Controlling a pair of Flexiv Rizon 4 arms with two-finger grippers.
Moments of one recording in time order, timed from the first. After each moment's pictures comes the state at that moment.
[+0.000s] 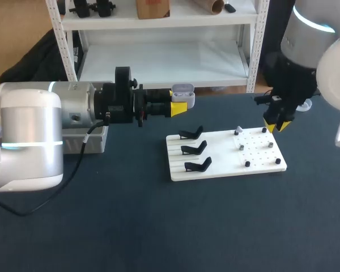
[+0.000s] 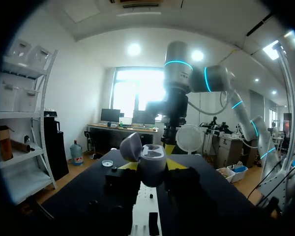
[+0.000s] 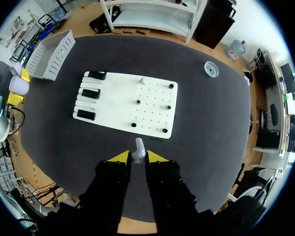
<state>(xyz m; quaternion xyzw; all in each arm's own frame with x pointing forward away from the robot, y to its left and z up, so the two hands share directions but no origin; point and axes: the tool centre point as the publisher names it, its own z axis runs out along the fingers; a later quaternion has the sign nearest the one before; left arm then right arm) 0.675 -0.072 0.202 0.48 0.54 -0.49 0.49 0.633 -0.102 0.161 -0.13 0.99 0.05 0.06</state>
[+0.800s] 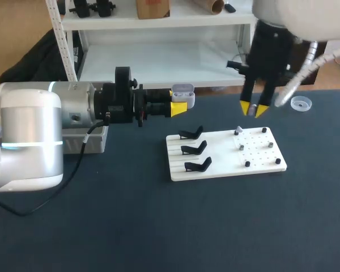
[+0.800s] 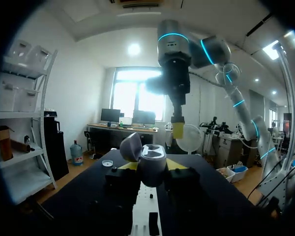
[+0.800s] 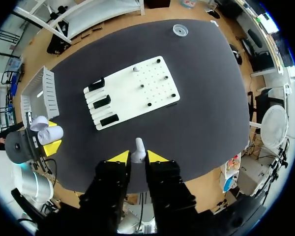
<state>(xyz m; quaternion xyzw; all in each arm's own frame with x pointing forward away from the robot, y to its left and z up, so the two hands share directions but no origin) 0.675 -0.072 0.202 0.48 0.54 -0.49 0.49 0.616 -0.031 0.228 0.14 0.99 0.05 -0.04</state>
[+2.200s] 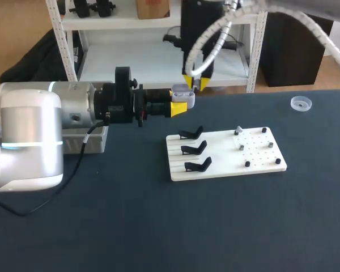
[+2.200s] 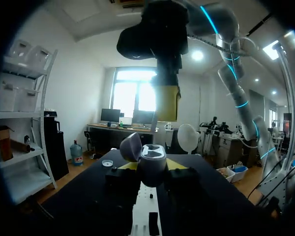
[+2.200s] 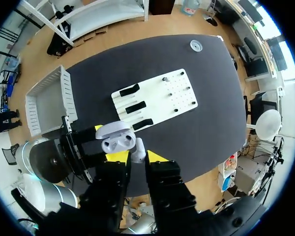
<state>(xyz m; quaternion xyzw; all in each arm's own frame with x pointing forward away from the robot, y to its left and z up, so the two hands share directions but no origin) 0.675 -0.072 0.202 0.48 0.54 -0.49 0.49 0.656 0.075 0.269 0.13 0.99 0.01 -0.01</state>
